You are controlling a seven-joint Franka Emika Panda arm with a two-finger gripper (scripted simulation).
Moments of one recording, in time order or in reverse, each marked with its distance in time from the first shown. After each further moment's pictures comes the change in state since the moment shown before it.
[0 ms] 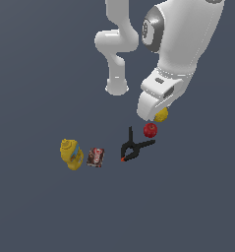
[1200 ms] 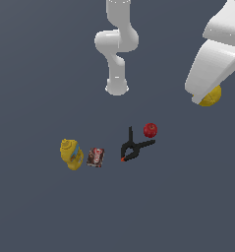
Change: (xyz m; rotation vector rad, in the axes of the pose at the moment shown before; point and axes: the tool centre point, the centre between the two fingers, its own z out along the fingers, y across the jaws) arm 0.087 -0.006 -0.129 -0.001 -0.002 0.003
